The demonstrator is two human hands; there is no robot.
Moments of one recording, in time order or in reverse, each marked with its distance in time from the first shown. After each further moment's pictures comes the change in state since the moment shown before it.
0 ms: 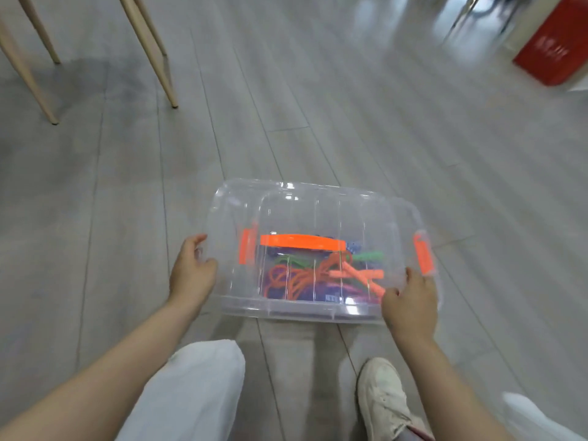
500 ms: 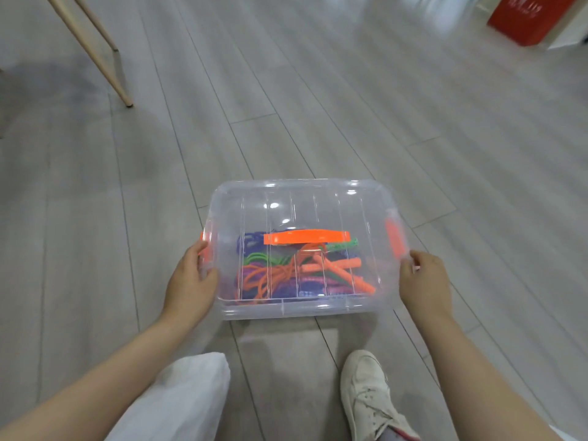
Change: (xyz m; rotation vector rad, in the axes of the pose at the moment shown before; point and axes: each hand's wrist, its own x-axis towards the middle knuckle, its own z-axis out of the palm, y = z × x) left_hand -0.024 0.015 0.061 0.236 -0.159 0.175; right_hand 0.074 0.072 -0.017 0.000 -0.017 0.055
